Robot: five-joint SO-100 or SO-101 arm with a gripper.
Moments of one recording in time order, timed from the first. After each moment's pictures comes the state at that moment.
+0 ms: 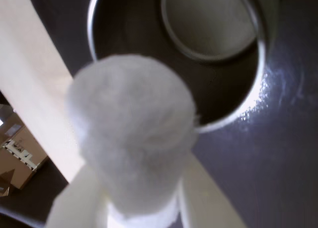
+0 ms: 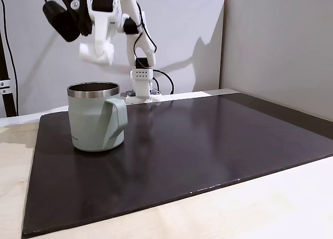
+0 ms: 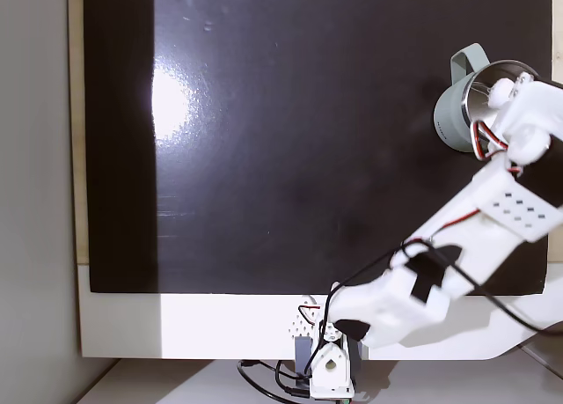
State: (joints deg) arm 33.3 53.4 10.3 101.4 -12.4
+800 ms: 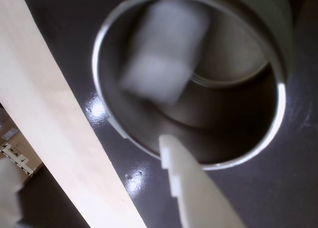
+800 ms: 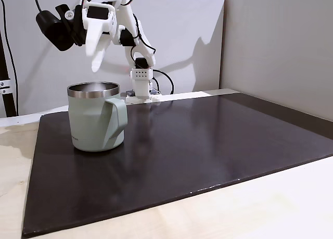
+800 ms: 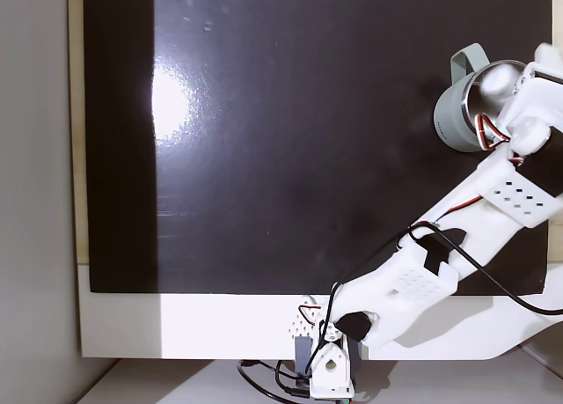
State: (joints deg) arm 34.6 44.1 -1.2 102.7 -14.9
